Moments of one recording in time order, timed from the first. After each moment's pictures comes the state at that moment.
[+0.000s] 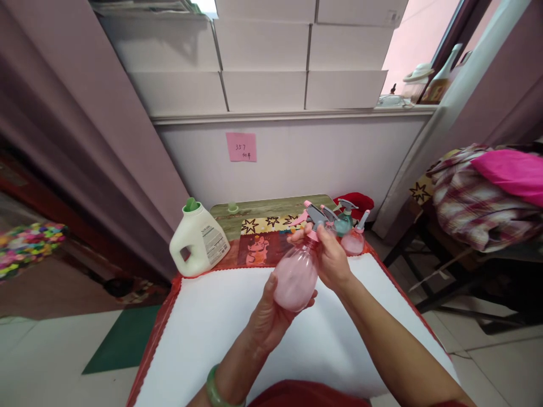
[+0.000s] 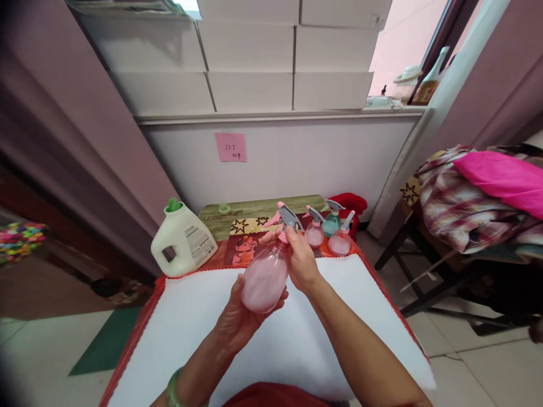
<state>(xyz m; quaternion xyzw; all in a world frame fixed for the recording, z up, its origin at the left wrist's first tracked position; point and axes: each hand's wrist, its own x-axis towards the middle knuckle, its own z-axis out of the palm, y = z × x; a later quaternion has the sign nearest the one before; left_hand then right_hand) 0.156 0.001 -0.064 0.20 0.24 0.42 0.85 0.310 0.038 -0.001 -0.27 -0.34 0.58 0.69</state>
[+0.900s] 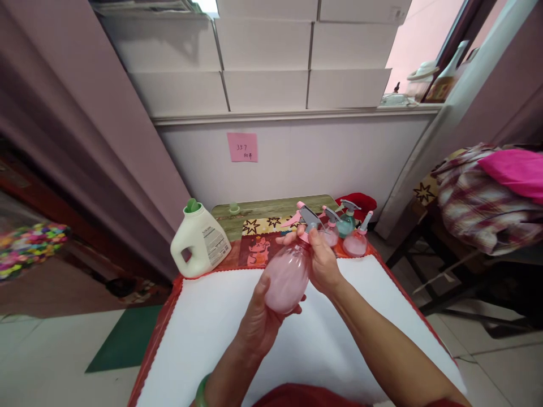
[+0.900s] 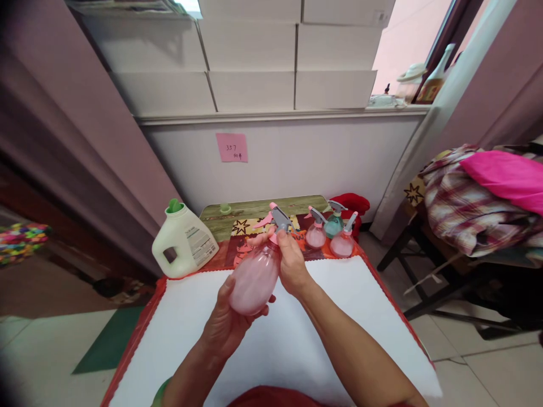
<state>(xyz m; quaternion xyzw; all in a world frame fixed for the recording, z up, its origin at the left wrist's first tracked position) 0.145 -0.001 -0.033 0.26 0.34 0.47 0.77 0.288 0.046 -0.006 -0.25 -0.36 0.58 0.69</state>
